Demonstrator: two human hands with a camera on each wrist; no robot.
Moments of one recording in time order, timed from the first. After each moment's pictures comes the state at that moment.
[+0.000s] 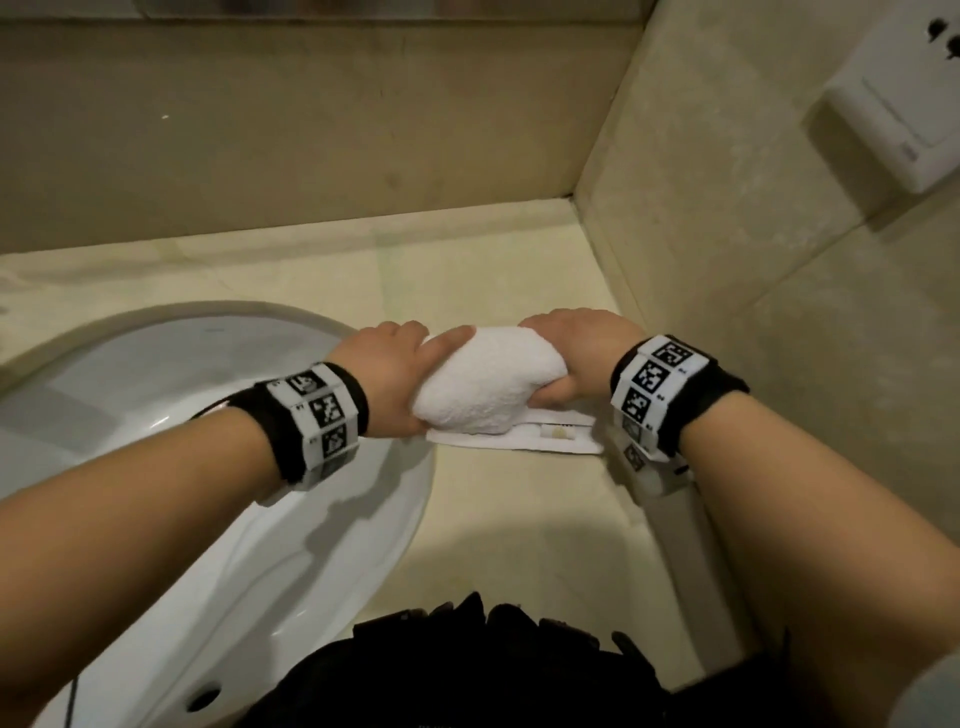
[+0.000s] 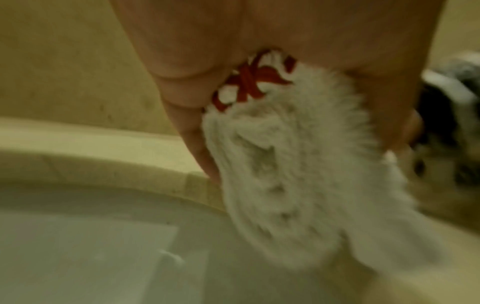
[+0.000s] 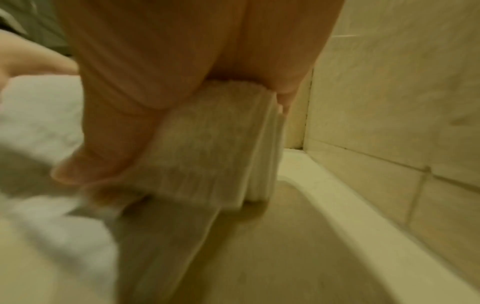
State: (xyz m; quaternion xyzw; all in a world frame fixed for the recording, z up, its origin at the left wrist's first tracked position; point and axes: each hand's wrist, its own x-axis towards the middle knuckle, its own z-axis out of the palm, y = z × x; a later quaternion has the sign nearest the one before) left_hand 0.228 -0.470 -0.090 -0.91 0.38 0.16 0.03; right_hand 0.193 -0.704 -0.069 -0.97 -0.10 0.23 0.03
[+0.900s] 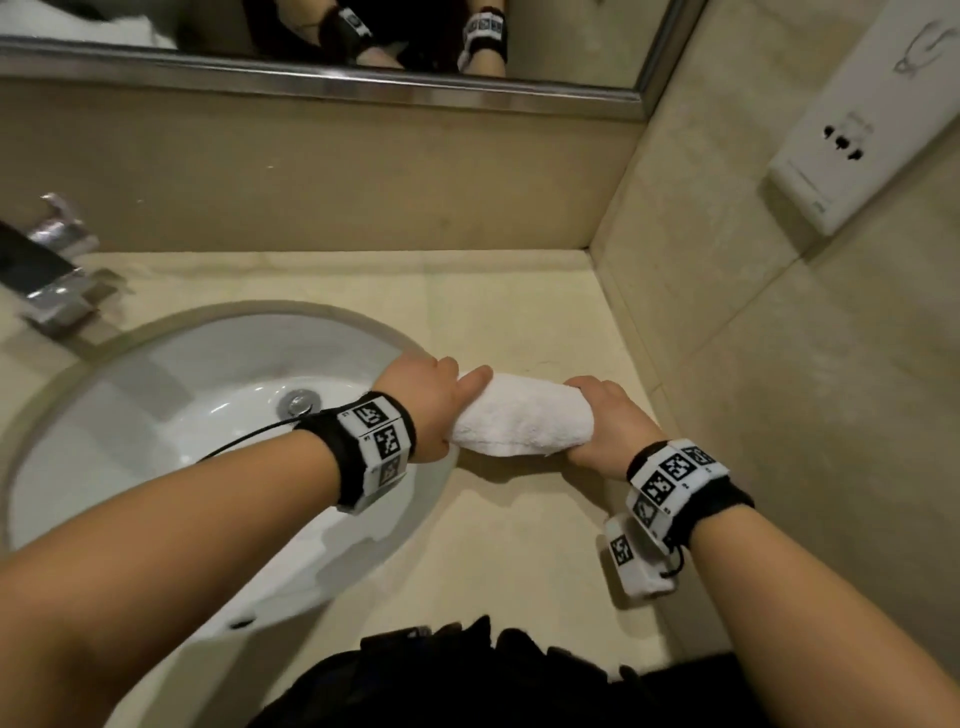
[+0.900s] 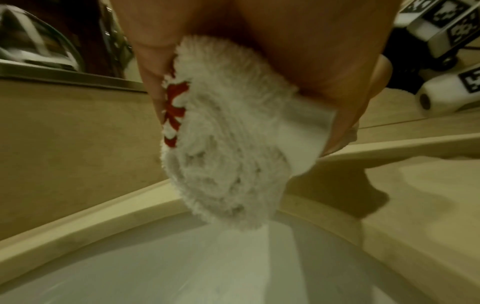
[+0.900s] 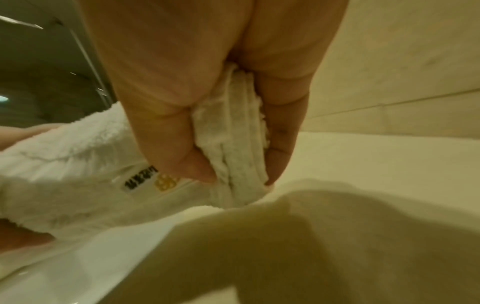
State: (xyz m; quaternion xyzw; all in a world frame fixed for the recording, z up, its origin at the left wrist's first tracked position) left_hand 0.161 -0.461 -0.067 -0.92 0.37 0.08 0.10; right_hand 0.109 -0.690 -0.081 -0.96 0.06 0.17 0.23
